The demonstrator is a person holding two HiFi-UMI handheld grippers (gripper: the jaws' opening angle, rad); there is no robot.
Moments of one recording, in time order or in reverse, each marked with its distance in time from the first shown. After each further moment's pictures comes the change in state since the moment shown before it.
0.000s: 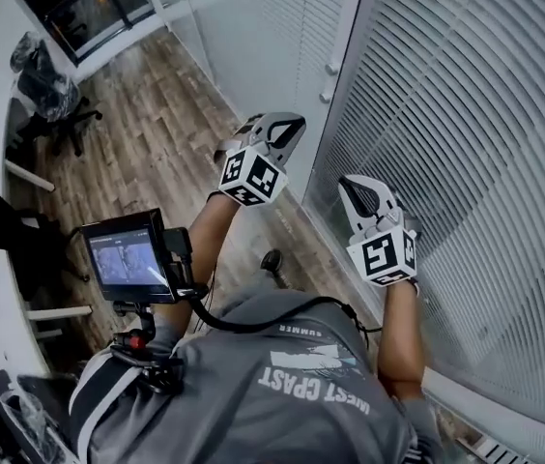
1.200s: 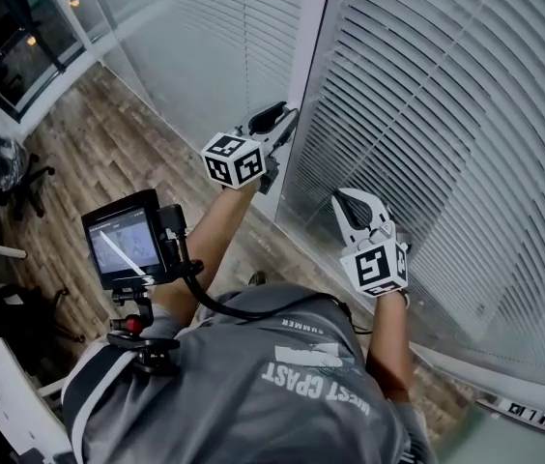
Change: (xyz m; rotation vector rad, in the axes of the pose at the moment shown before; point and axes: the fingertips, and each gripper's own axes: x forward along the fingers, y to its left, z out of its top) left arm 0.147 0.073 -0.019 -0.989 -0.407 -0.218; right arm 0.046 -0.066 -0.050 0.123 0.184 -0.172
